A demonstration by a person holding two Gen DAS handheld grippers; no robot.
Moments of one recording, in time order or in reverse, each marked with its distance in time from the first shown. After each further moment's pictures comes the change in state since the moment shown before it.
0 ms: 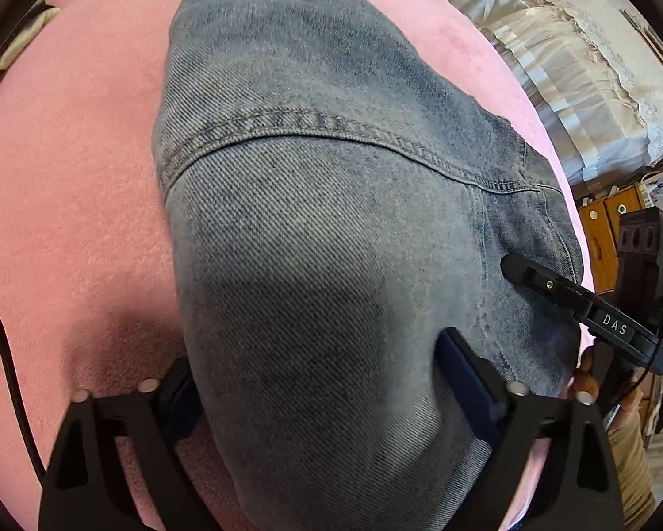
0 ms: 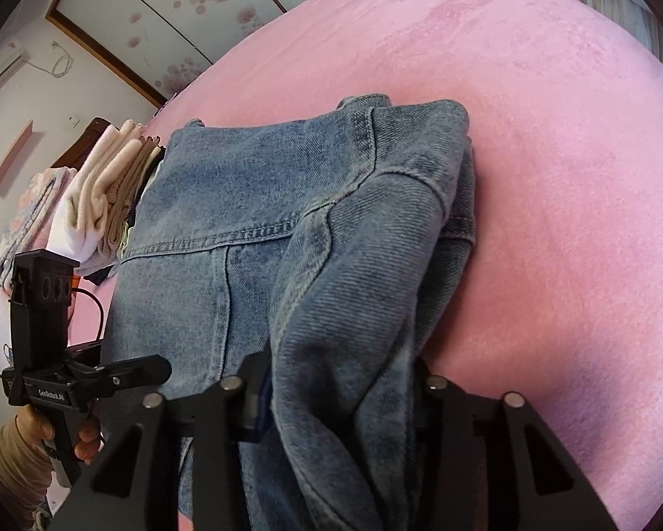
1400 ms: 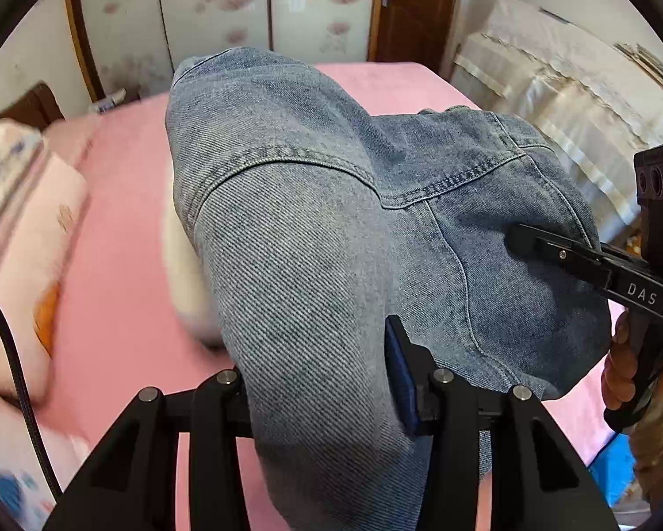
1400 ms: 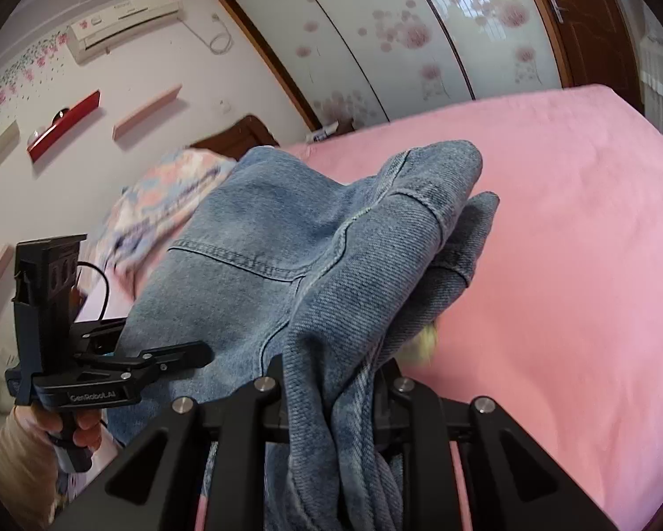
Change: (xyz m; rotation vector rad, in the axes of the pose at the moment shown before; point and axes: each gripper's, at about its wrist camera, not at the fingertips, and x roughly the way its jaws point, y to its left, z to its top) left arm -0.463 0.193 0.039 0.123 -0.309 0.346; right arm -0.035 0.432 0.100 -0.307 -0.196 0.273
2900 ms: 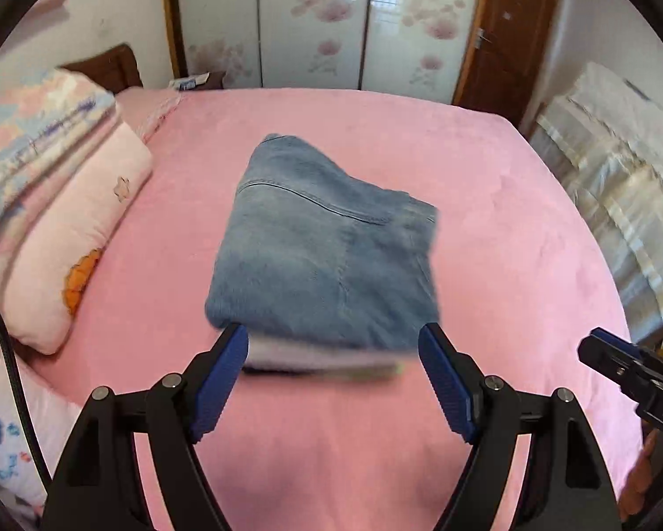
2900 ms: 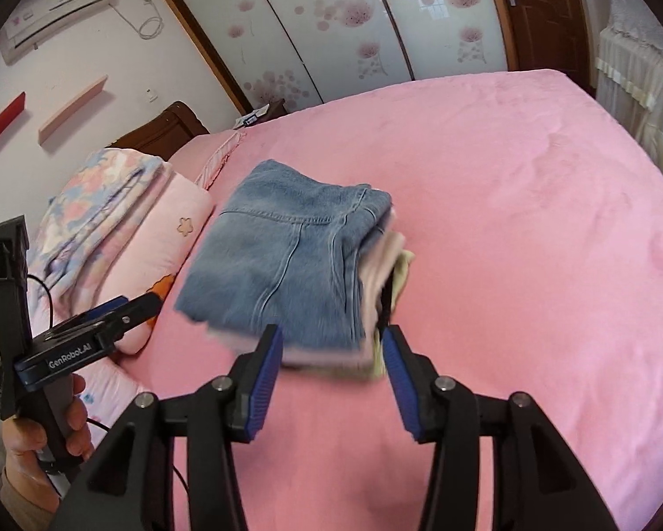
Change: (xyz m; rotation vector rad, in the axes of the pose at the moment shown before) left arm 0.003 -0.016 0.022 -0.246 -0.068 0.163; right arm -0.011 0.007 0.012 0.091 0.115 -0.242
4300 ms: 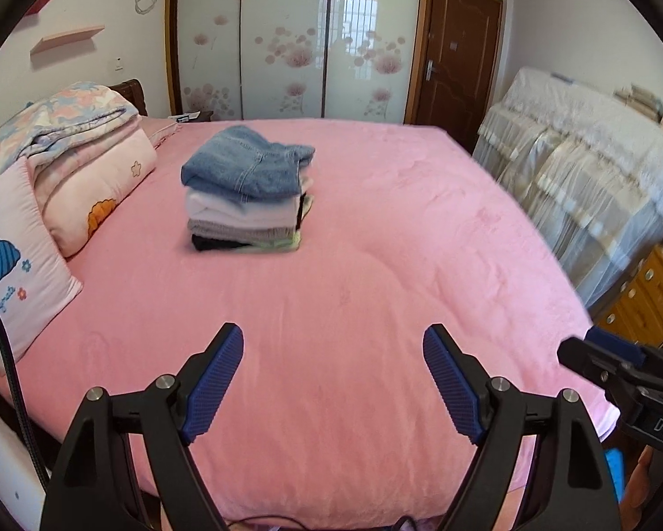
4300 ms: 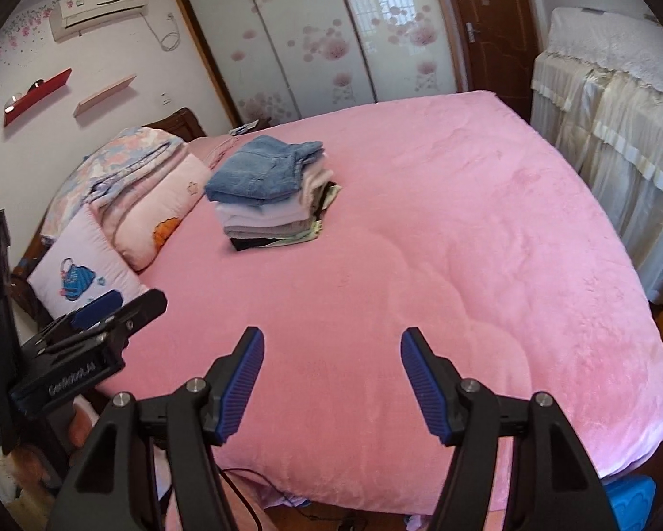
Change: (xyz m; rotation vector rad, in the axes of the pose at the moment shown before) left arm -0.224 -0.176 -0.348 0.024 -0.172 -0.027; right arm -0.252 -0.060 -0.307 -0.062 -0.144 -0.146
